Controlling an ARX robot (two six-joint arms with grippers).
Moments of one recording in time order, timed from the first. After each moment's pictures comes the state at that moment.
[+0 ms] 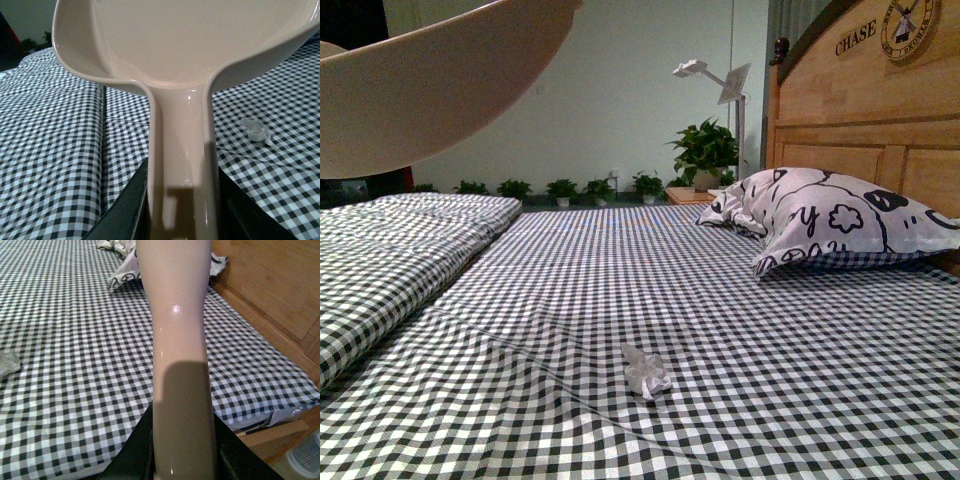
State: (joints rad) left arm -0.20 0.78 0.58 0.10 -0.02 0.24; right arm 0.49 0.62 0.48 -0.09 0.77 0.12
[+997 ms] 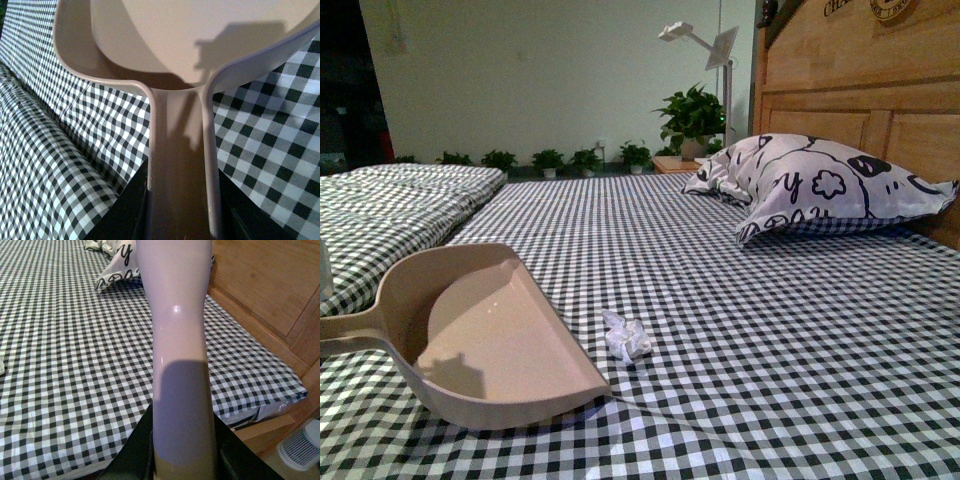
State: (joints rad) left arm 0.13 1.54 0.90 -0.01 0.37 1.25; right arm 0.49 0.62 0.48 -0.09 0.78 0.12
